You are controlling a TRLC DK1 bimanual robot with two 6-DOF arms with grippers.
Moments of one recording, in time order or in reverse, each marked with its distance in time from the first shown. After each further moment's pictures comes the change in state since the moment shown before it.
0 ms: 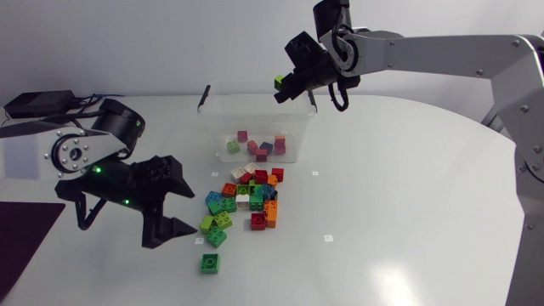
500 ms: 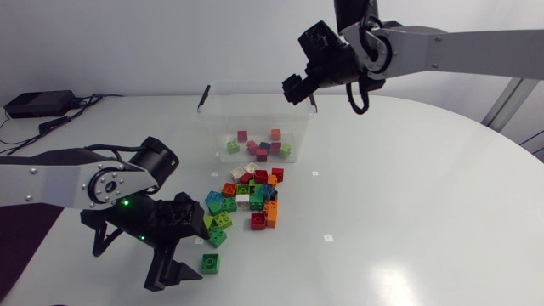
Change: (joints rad) left arm -0.158 0.074 -0.087 -0.033 0.000 0.089; right arm 0.016 -0.252 -0.271 0.085 0.026 0.011
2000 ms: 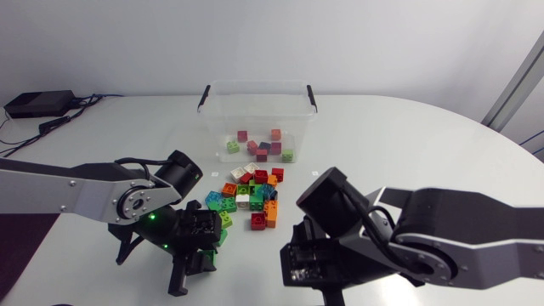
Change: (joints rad) left arm -0.107 0.087 -0.021 0.138 -0.101 -0.171; right arm 0.525 -0.486 -0.844 -0.293 -0.113 -0.338
